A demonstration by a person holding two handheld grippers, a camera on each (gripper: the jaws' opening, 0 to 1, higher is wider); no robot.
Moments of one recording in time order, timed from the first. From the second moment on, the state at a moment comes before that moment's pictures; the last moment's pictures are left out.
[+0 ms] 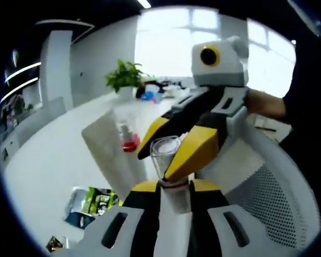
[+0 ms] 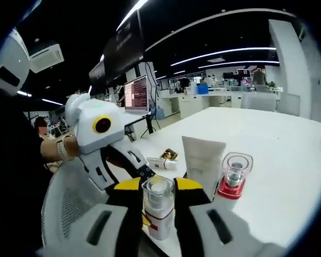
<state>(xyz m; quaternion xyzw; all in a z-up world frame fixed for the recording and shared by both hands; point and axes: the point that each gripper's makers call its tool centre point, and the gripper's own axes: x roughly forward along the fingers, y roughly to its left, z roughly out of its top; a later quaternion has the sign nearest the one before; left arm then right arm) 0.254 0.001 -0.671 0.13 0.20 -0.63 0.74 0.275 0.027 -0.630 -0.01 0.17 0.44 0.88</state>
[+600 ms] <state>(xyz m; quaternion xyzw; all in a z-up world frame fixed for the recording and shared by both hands) 0.272 -0.024 -0.698 0.16 0.22 -0.61 0.74 0.289 0.002 -0.657 -0.03 0.20 0.40 0.89</state>
